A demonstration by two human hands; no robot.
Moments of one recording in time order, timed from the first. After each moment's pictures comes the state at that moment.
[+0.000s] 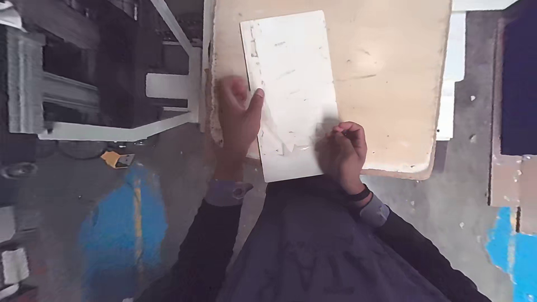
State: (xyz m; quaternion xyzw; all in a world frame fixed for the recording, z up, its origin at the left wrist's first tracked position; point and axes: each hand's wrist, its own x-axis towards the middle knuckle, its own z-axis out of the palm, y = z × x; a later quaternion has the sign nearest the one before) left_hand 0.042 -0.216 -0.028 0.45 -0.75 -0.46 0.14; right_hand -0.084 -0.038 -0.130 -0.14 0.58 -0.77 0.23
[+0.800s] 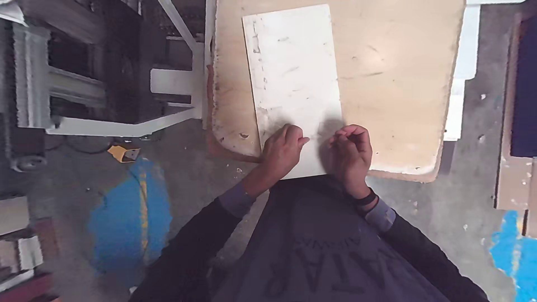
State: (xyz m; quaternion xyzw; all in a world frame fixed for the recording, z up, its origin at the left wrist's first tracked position) left_hand 0.032 -0.176 -0.126 0.19 -0.94 -0.25 0.17; right_hand -0.086 -0.029 -0.131 -0.15 0.55 -0.78 0.26
